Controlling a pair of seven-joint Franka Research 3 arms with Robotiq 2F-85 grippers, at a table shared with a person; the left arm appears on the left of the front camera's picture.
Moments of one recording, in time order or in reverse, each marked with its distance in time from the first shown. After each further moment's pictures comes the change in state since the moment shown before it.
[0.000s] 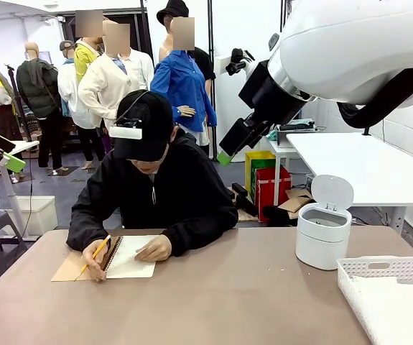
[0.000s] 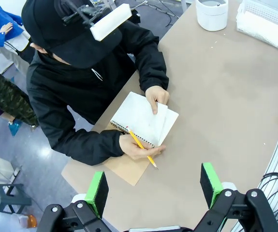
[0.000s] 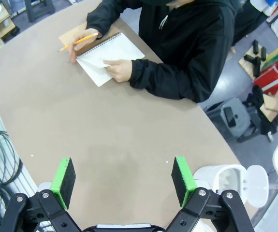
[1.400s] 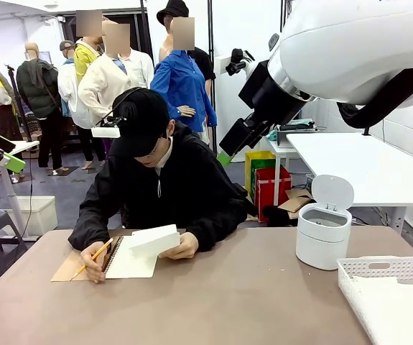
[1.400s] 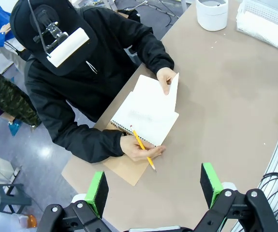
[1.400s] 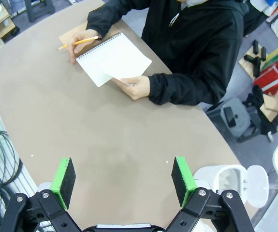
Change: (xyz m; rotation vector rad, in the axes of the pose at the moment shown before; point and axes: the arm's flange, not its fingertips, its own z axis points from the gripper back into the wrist) left arm 0.000 0.000 0.000 0.000 0.000 0.000; right arm 0.000 0.000 0.000 0.000 0.000 0.000
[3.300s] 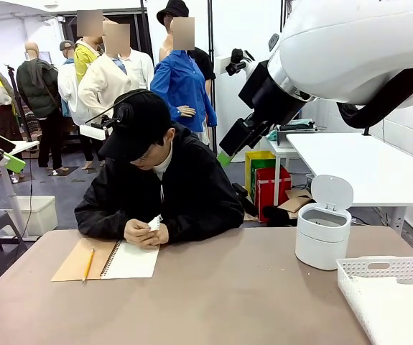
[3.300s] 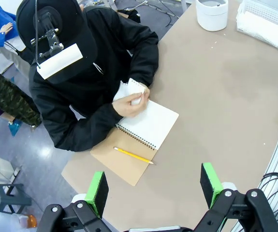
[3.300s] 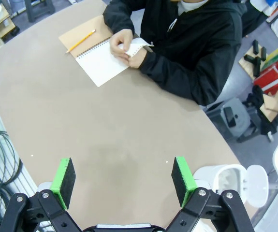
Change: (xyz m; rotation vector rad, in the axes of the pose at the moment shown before) left arm 0.000 0.000 0.000 0.000 0.000 0.000; right arm 0.000 0.000 0.000 0.000 0.000 0.000
